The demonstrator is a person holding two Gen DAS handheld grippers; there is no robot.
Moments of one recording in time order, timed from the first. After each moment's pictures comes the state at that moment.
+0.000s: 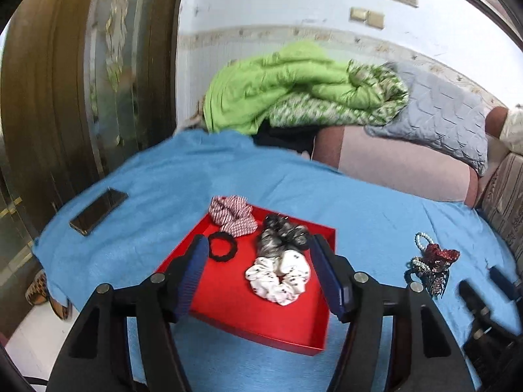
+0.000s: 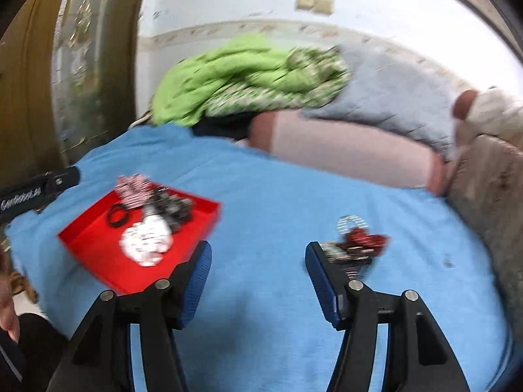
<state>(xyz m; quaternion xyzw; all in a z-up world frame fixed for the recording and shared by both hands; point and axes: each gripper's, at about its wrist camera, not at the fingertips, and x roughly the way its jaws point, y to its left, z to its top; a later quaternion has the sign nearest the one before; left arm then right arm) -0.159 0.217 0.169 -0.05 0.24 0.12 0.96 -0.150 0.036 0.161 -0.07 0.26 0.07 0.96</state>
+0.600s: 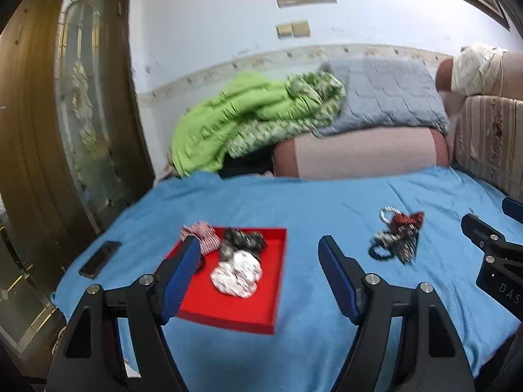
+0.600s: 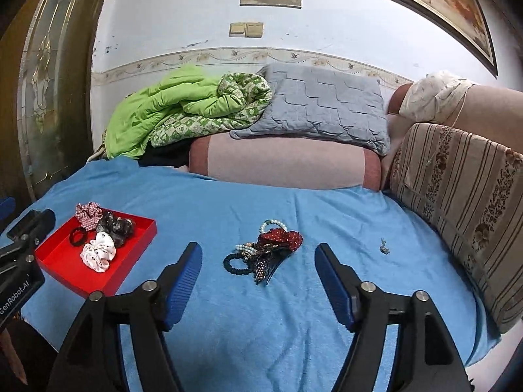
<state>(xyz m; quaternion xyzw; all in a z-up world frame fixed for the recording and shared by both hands) -0.206 0.115 0.176 0.07 0.20 0.07 0.97 -0.204 -0.053 0.183 -0.03 0.22 -0.02 0.97</state>
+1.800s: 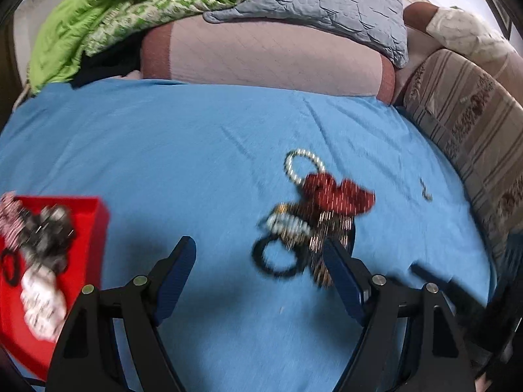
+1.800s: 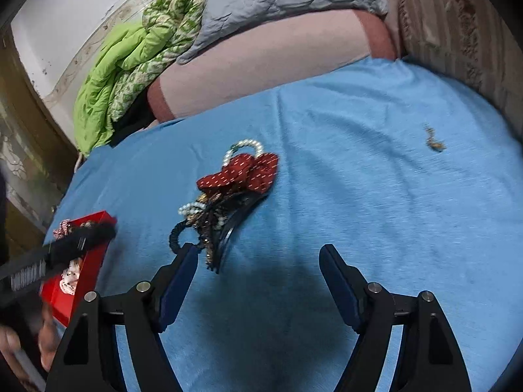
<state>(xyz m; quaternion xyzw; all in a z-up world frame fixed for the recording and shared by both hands) 0.039 0.007 0.096 -0.02 0.45 -0.14 0.88 -0.055 -0.182 0.070 0.18 0.41 0.04 0.90</state>
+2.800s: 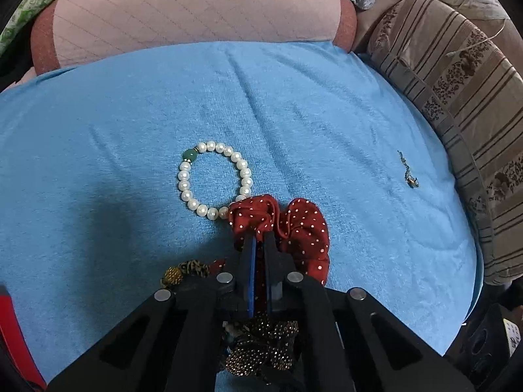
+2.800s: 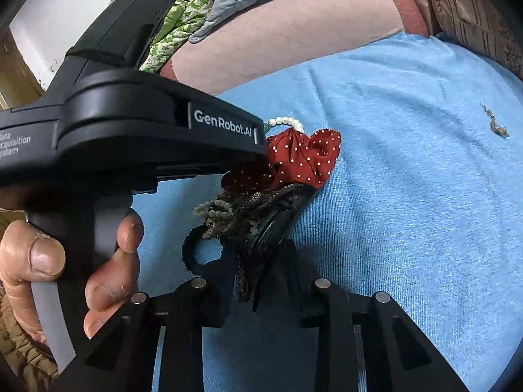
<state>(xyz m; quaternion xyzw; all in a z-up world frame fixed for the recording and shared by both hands) 0.127 -0.089 0.048 0.01 0.53 -0.26 0.81 -0.010 -0.150 0.037 0.20 0.42 0.08 0.88</state>
